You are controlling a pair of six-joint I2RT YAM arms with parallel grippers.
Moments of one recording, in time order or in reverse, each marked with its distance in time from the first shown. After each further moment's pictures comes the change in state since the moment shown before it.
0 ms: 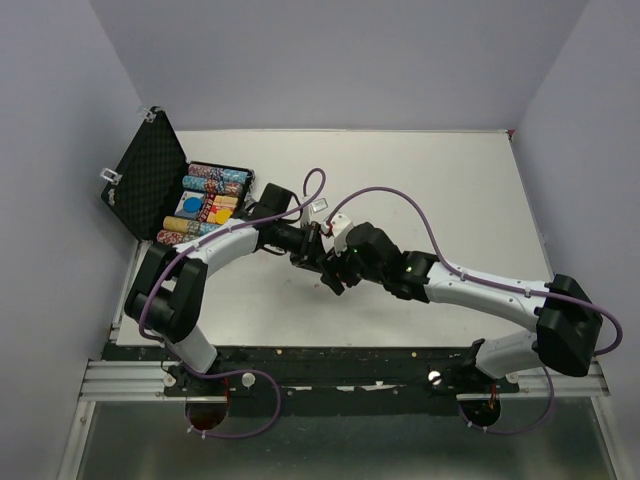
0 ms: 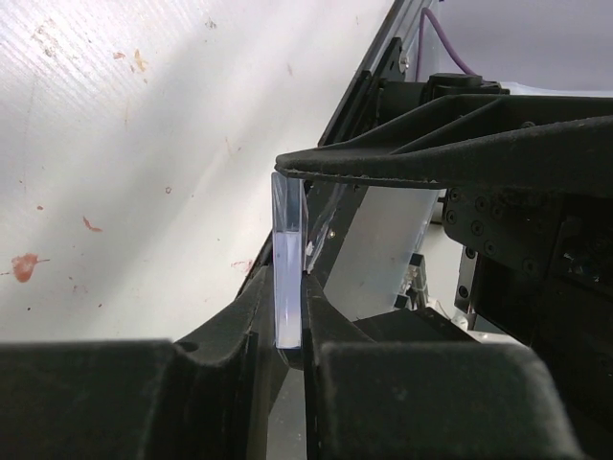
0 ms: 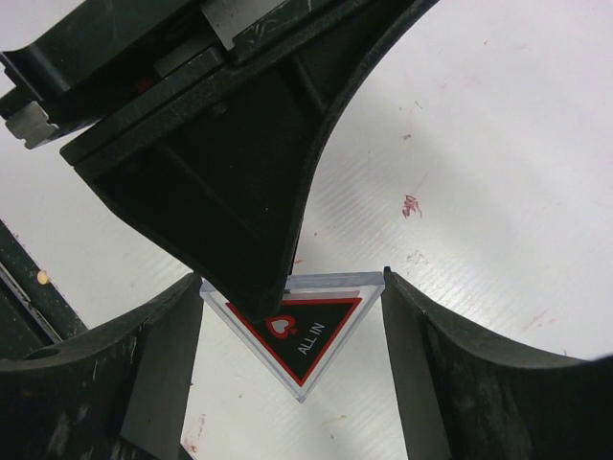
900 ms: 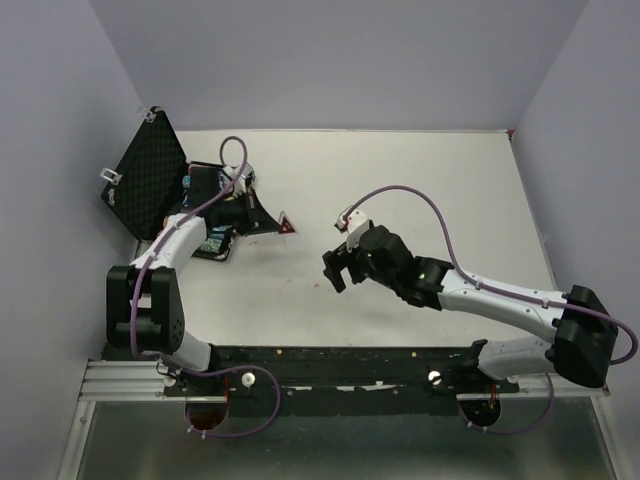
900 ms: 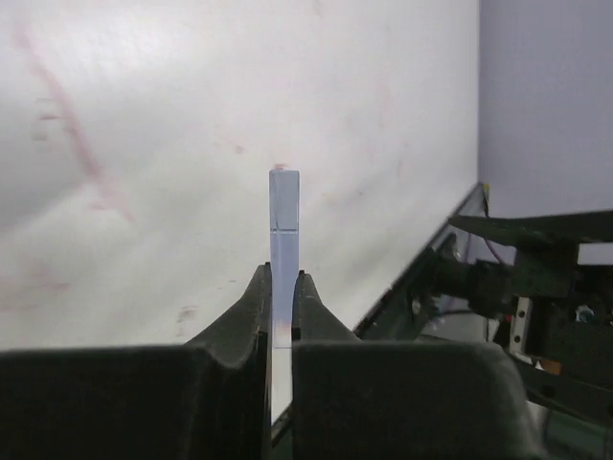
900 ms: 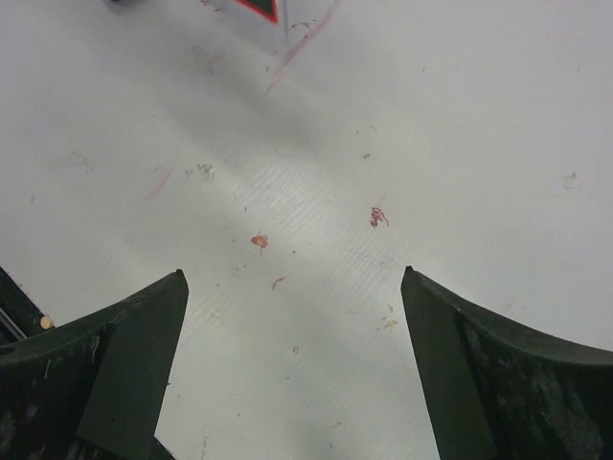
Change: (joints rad) left arm 0.346 -0.105 0.002 0.008 -0.125 0.002; right arm 0.001 -0.085 -0.058 0.074 0.090 0.058
